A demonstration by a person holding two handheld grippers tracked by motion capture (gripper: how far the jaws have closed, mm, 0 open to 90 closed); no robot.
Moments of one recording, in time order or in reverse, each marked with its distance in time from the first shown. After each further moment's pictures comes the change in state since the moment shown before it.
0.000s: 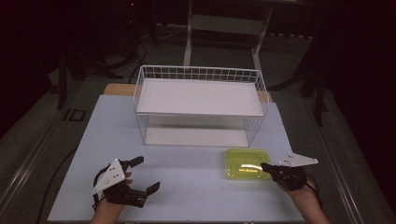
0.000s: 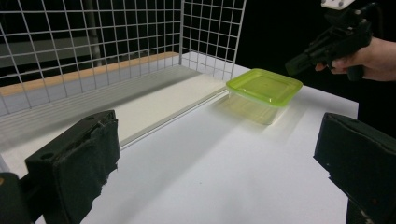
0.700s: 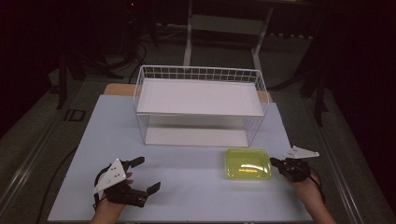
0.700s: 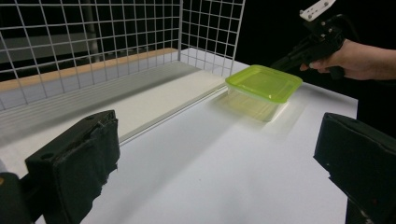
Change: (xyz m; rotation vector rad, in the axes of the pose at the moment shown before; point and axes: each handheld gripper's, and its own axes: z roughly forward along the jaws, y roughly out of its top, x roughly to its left) left arm 0.001 -0.002 0.002 0.015 -0.006 0.001; right arm -0.044 -0.019 0.019 0.074 -0.113 0.062
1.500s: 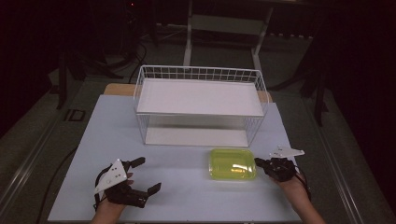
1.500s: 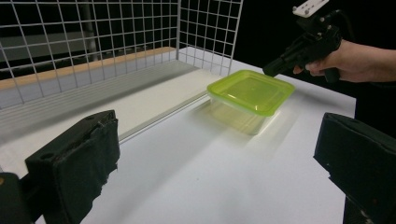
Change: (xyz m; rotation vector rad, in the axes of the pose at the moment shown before) left arm -0.001 0.000 0.001 0.005 -0.009 -0.005; right arm 0.036 0.022 0.015 -0.030 0.114 -0.029
